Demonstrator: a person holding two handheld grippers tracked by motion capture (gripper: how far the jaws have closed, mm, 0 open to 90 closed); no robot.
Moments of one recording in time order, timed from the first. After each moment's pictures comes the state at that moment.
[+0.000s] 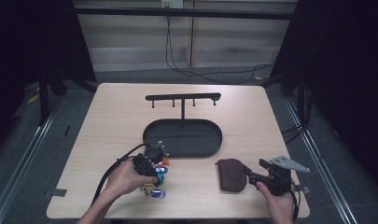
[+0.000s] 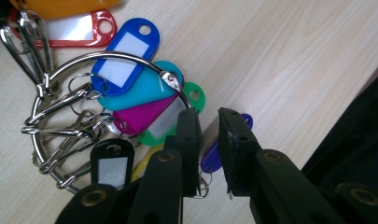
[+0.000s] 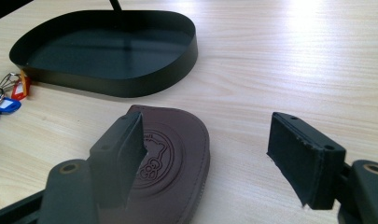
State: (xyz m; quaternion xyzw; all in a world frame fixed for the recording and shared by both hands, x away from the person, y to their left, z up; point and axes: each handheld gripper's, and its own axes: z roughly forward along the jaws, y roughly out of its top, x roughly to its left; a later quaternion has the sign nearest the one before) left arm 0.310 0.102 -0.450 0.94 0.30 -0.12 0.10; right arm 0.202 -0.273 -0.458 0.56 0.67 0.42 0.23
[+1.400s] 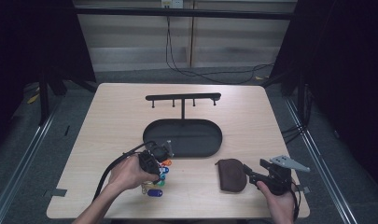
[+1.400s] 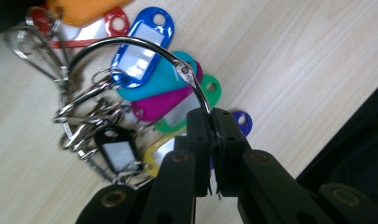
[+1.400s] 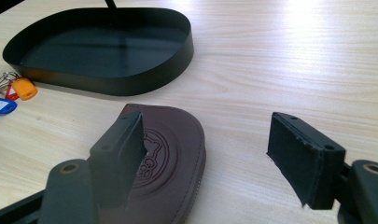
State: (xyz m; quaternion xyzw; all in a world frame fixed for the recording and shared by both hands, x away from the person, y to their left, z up) left arm 0.315 0.090 -0.433 0.96 0.28 -0.09 0.04; right arm 0.204 -0.274 -0.460 0.57 0.67 0.42 0.23
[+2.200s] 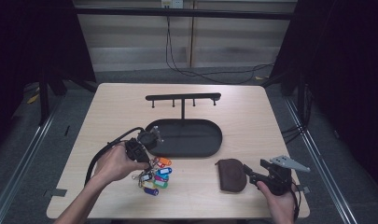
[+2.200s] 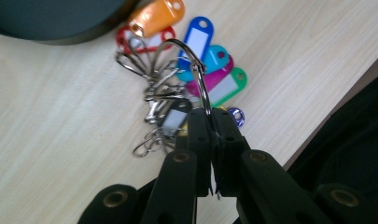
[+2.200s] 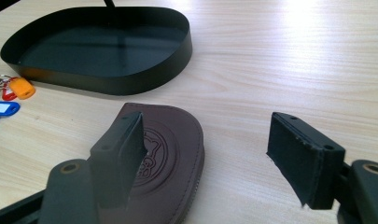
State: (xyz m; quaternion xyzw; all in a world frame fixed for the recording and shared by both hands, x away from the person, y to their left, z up) left arm 0.325 0.117 -0.385 0.95 0.30 -0.06 0.08; right arm 0.204 -0.274 -0.459 0.57 0.67 0.41 0.23
